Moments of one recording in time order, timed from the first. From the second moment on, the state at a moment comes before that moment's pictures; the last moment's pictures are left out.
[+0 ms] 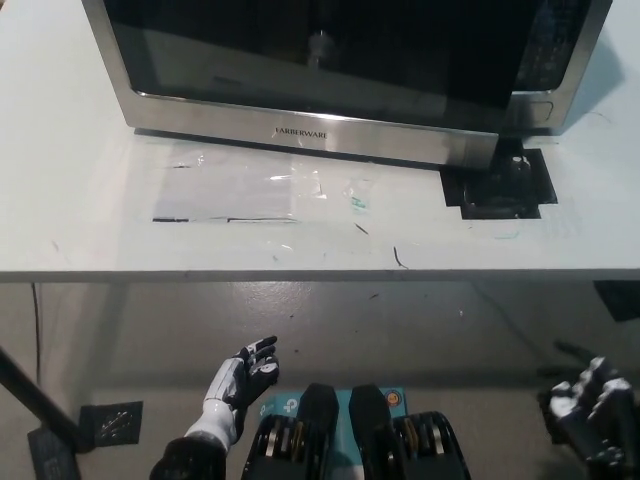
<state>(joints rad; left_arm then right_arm) -0.36 -0.02 0.06 0.81 -0.06 -0.08 -0.04 0.10 -0.02 -0.12 -0.12 0.09 0.00 -0.04</state>
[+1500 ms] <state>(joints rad) -0.36 -0.02 0.06 0.83 -0.06 -0.09 -0.05 -0.82 -0.33 -0.11 0.35 0.08 0.31 -0.04</state>
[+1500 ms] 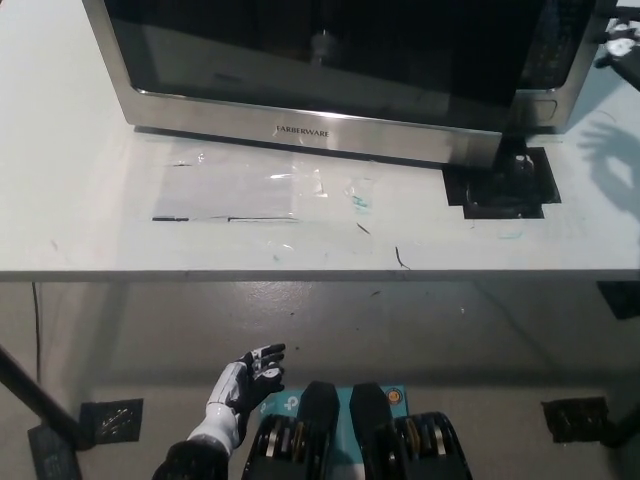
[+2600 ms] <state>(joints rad) -0.36 -0.01 0.03 0.83 -0.05 -0.09 -0.05 -0.77 -0.17 -0.03 0.40 -0.03 0.19 -0.09</state>
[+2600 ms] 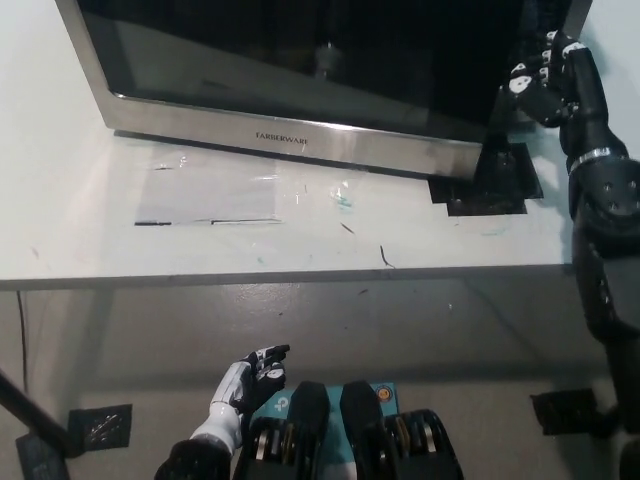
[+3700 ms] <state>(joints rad) -0.38 -0.01 0.02 0.83 -0.05 -0.09 -0.05 -0.22 0.02 0.19 -0.36 0.12 0.32 0.08</state>
